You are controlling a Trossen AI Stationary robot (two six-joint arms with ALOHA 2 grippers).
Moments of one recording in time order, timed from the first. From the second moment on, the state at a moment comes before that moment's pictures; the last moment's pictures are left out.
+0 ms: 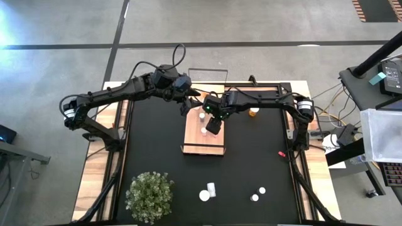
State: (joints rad) left arm 0.36 1.41 1.38 -0.44 0.25 -0.15; right arm -0.22 1.90 1.56 -0.89 0.05 0.23
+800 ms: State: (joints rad) left arm 0.36 1.41 1.38 -0.44 0.25 -0.15; right arm -0.40 1.76 1.56 -1.25 0.19 0.18
